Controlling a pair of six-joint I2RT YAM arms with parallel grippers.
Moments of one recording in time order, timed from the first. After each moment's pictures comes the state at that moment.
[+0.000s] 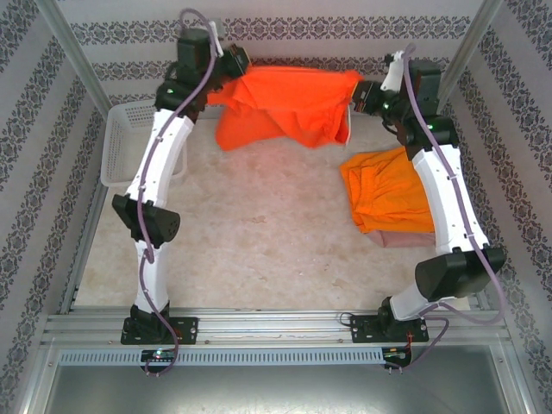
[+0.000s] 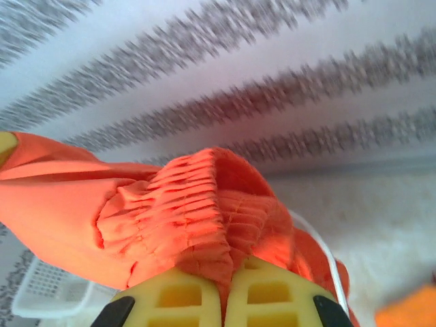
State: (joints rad) left arm -0.27 2.14 2.62 -0.68 0.19 -0.58; right arm 0.09 1.55 1.80 -0.56 -0.34 0.41
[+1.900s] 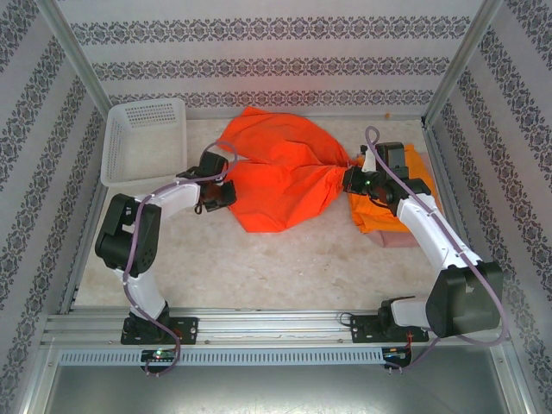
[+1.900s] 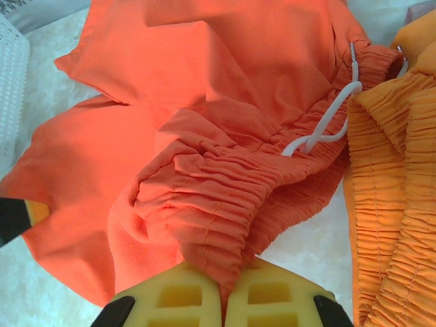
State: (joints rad) left arm -0.29 1.81 1.17 -0.43 0.13 -0.60; right arm 0.13 1.32 1.02 -0.48 -0.30 0.37
